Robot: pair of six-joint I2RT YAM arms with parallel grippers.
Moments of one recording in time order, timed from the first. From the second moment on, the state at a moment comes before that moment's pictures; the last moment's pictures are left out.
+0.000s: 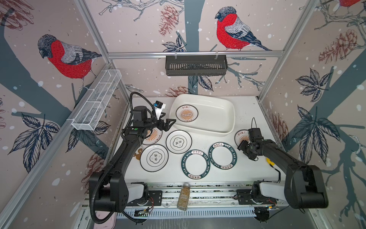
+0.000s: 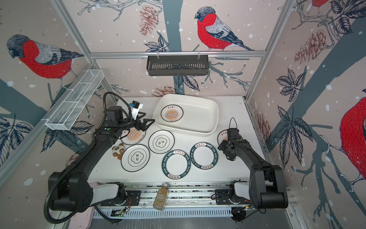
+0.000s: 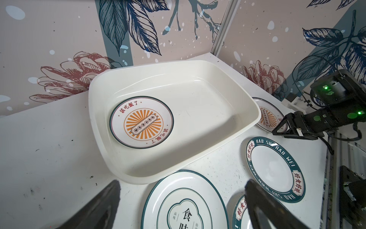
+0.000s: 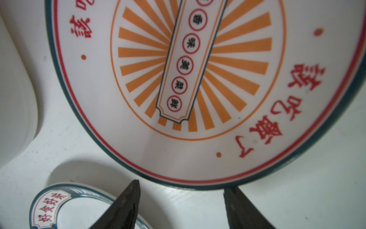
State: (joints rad) left arm -0.08 1.28 0.96 -0.18 0.74 0.13; right arm 0.04 1.29 0.63 -0.55 -0.06 0.70
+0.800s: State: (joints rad) left arm -0.08 1.26 0.92 -0.12 0.73 0.11; right arm -0.06 1.47 0.74 -0.45 -0.10 0.59
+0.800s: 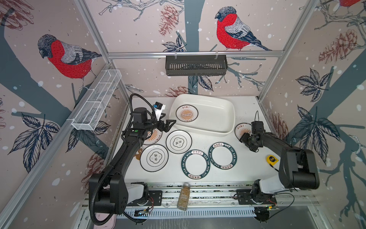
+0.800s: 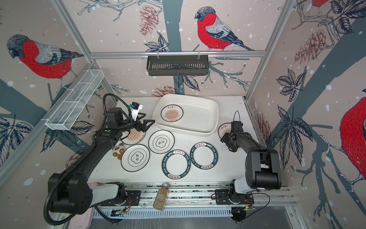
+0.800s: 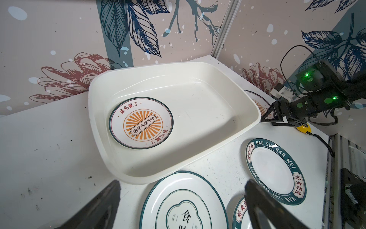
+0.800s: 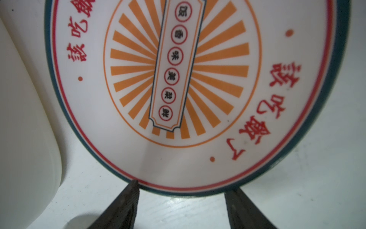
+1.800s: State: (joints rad) left arm -0.08 1.27 0.93 -0.12 0.75 0.11; right arm -0.47 1.17 0.52 -0.35 -0.43 0.64
